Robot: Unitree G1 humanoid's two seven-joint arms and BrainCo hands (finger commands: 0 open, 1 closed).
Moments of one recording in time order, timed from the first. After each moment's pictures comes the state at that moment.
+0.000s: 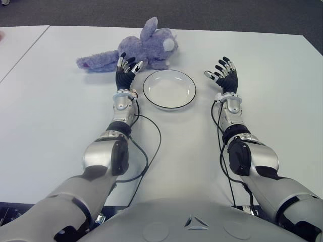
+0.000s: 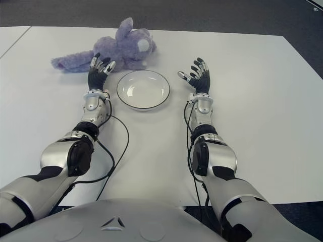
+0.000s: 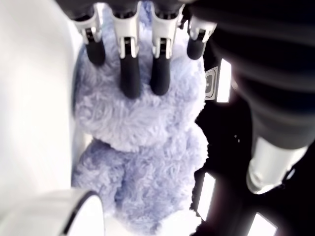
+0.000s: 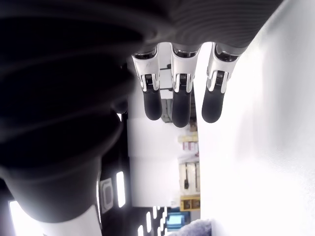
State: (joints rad) left arm -0.72 -0.01 0.35 1.22 0.00 -0.54 0.11; right arm -0.73 -0.13 -0.33 1.22 -0.01 -0.54 -0.03
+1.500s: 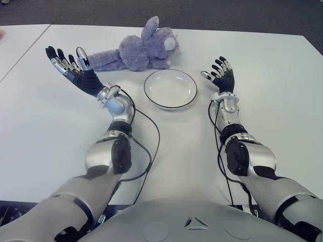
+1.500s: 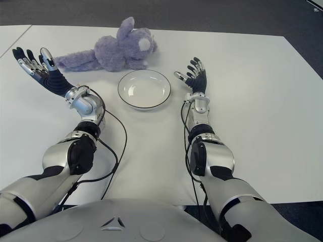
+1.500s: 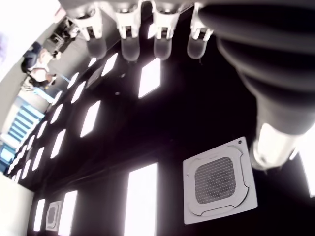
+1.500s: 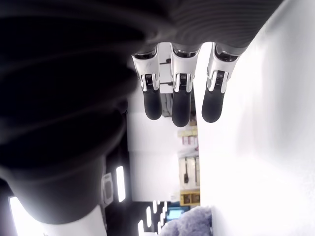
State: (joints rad) left arm -0.75 -0.01 0.47 1.19 0.14 -1.30 0.78; right arm -0.74 -0.11 -0.32 1.22 -0.01 -0.54 -0.04
